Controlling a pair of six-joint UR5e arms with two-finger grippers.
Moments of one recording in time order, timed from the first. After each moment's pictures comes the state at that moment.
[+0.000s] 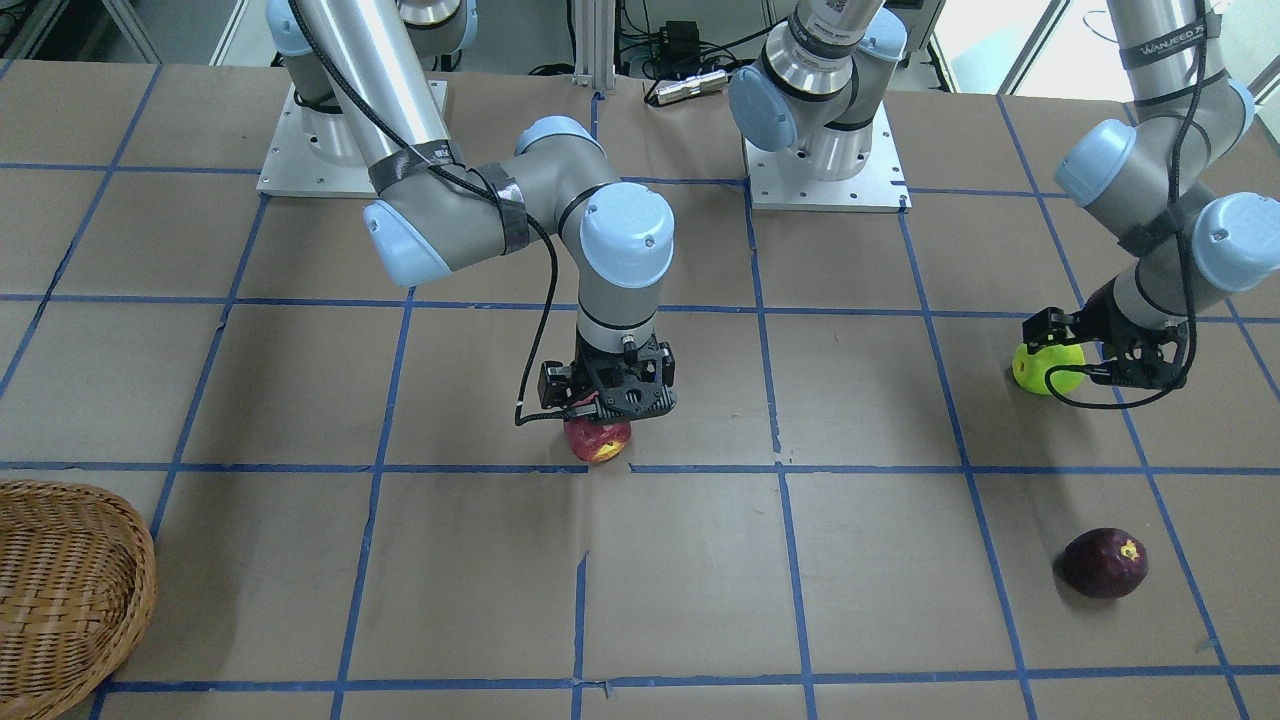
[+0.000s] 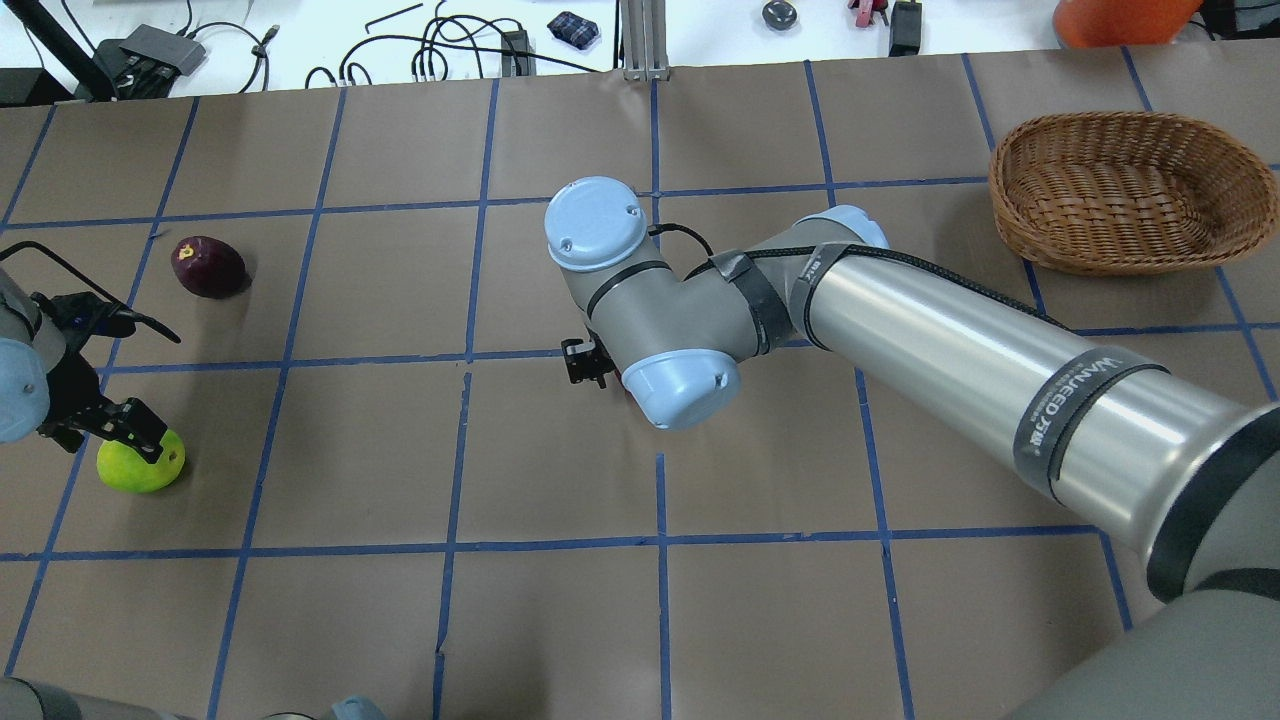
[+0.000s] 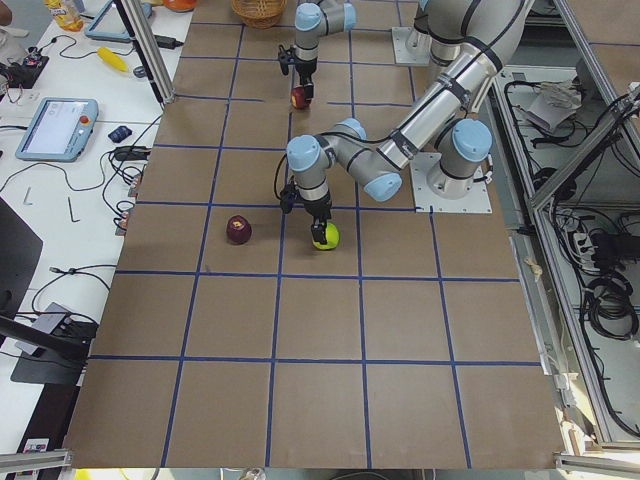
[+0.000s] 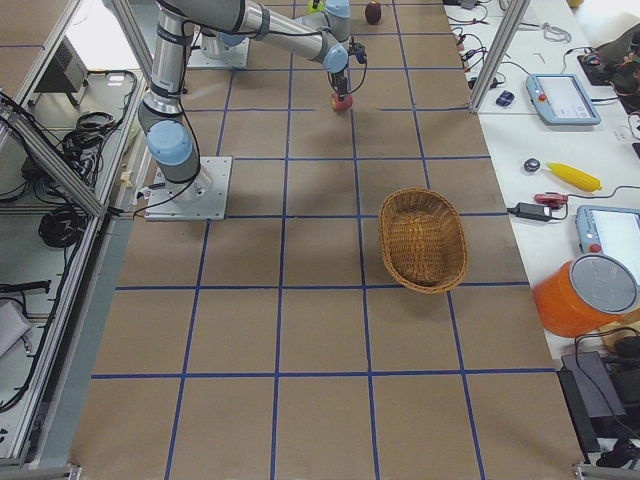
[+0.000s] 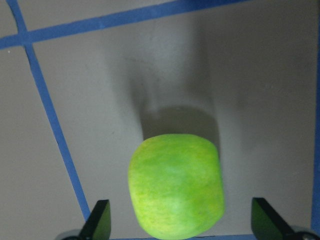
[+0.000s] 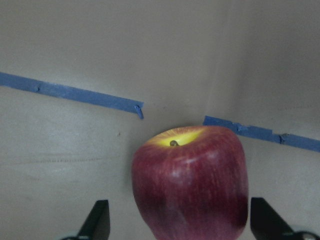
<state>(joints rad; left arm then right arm) -0.91 -1.81 -2.03 -0.98 1.81 0.77 2.06 -1.08 1.70 -2.21 -1.65 0.26</state>
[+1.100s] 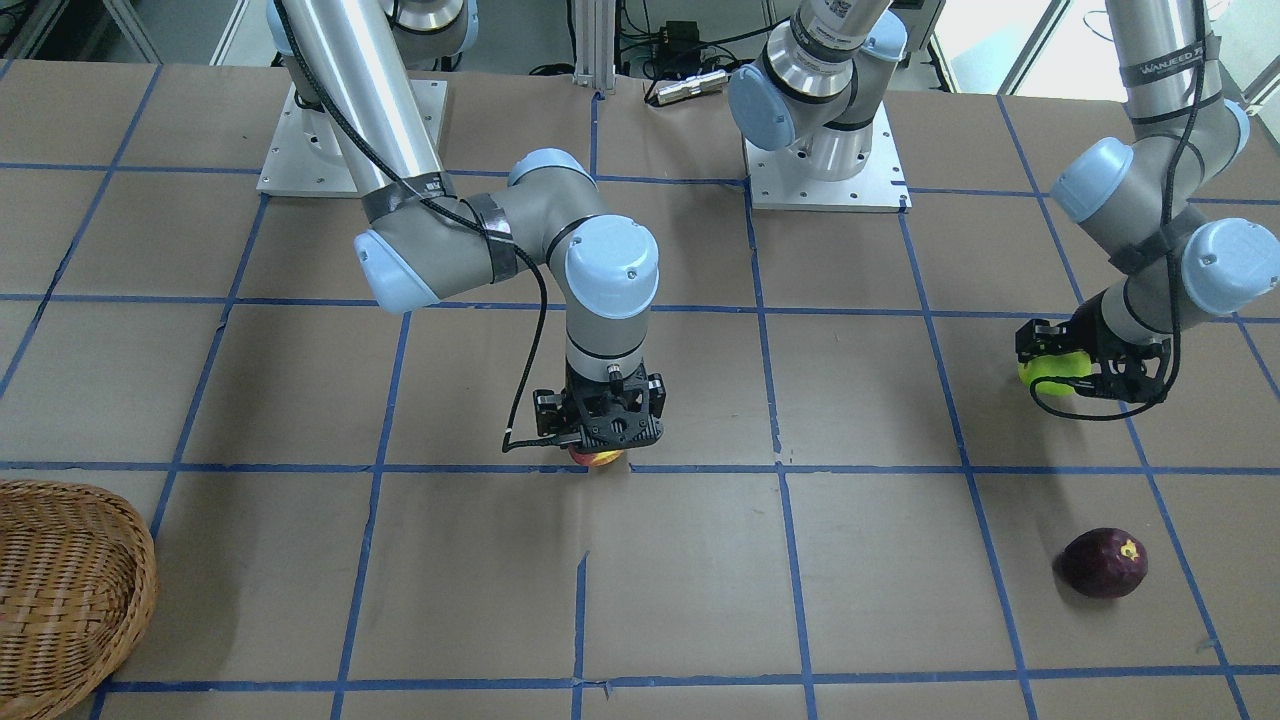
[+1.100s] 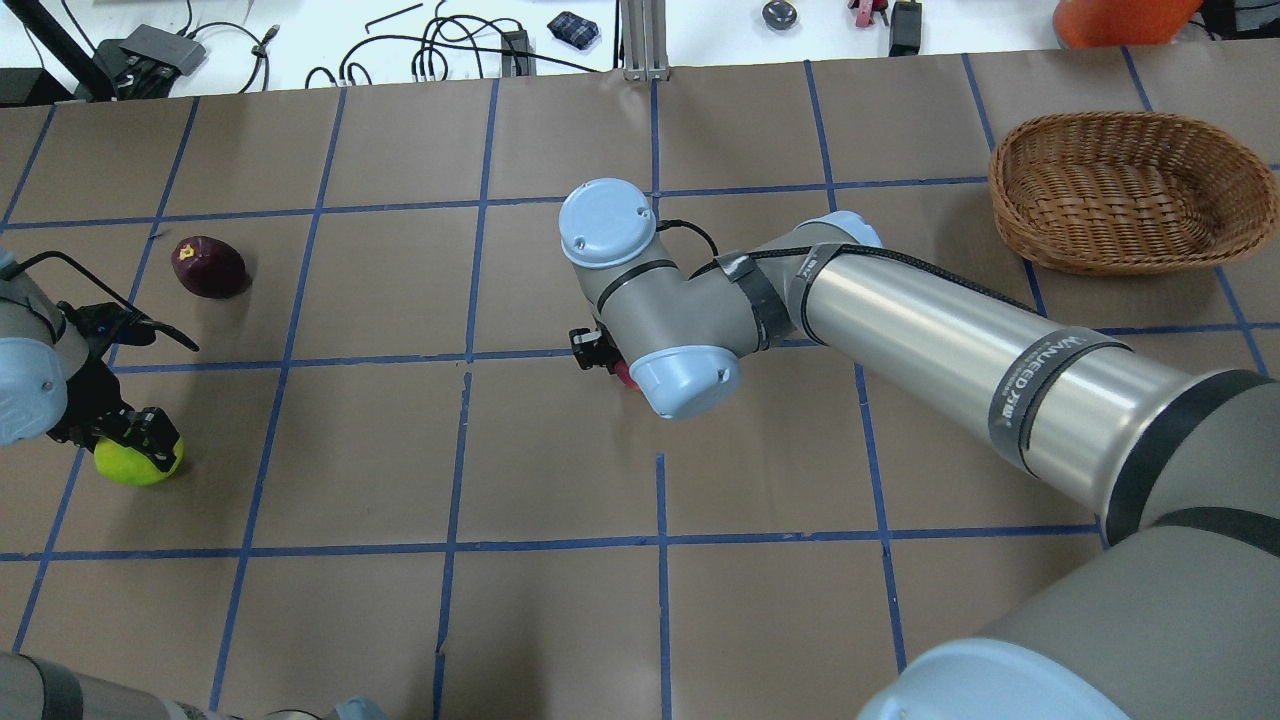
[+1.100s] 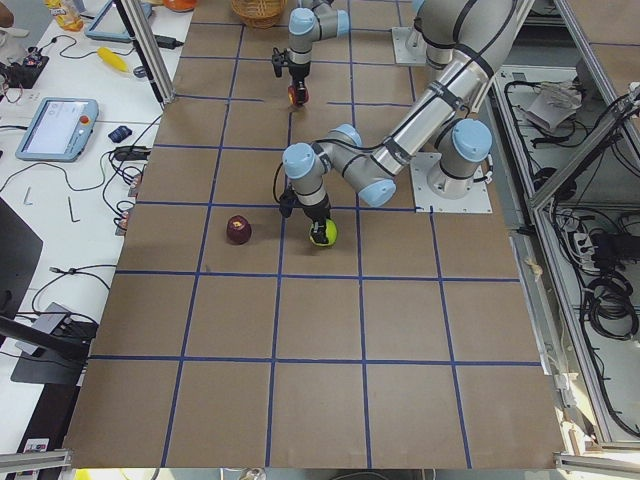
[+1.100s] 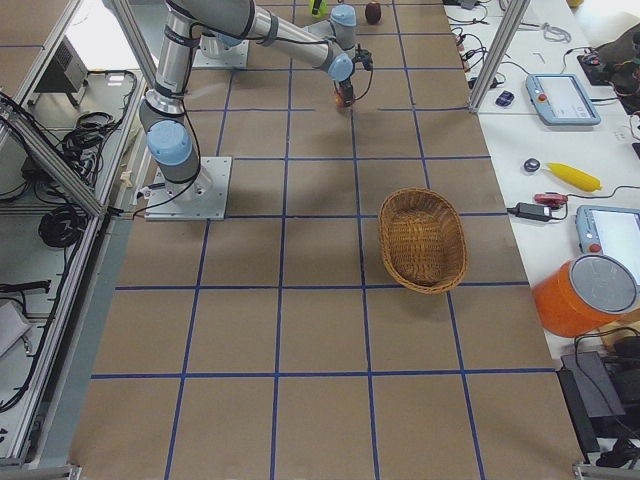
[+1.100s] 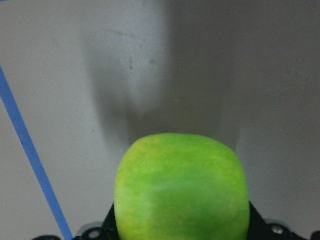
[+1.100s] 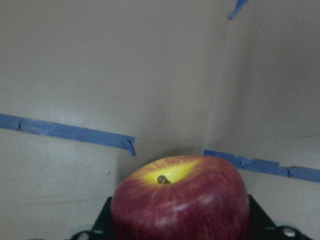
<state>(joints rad) -0.95 -1.82 -2.00 -1.03 1.79 0.77 2.00 -1.07 1.68 -2.25 -1.64 0.26</state>
